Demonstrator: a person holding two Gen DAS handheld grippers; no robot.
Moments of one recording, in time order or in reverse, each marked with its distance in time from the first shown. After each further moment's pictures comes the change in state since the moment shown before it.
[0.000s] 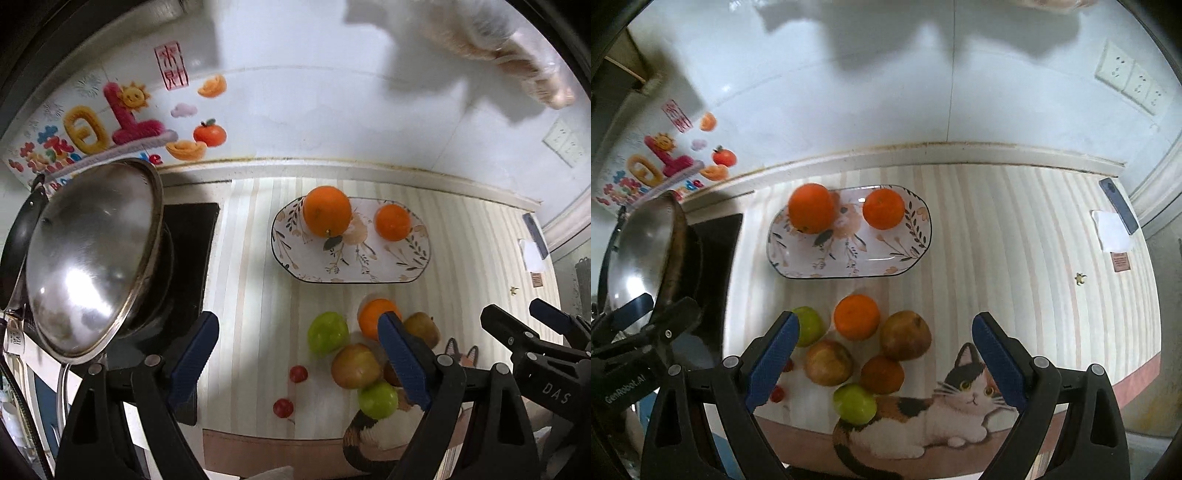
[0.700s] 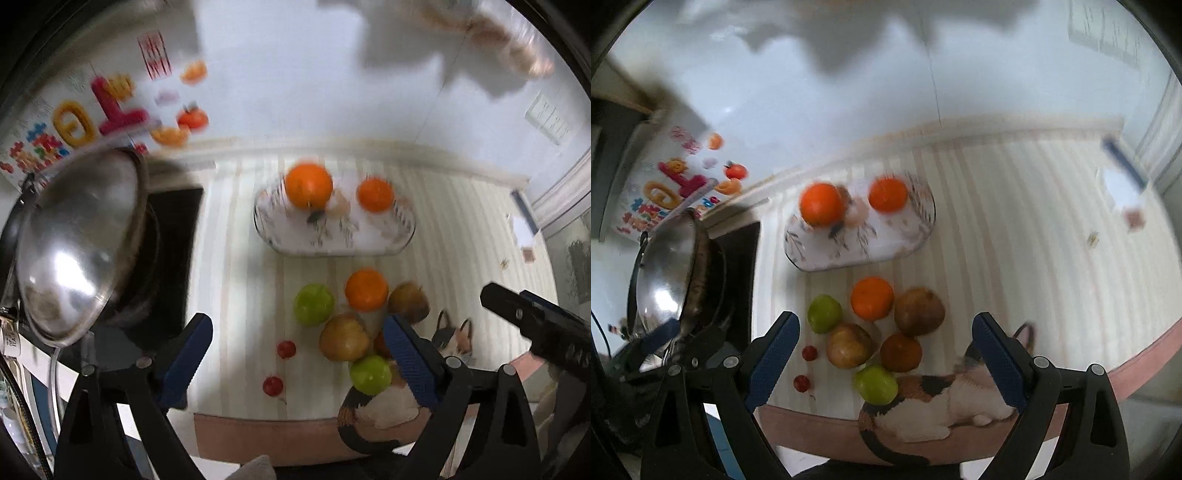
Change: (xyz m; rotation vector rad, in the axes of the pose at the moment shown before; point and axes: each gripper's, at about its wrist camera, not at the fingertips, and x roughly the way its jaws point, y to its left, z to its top) left arm 0.019 -0.010 -0.030 0.044 0.086 -0.032; right arm 0.009 -0.033 -0.023 0.151 0.054 0.131
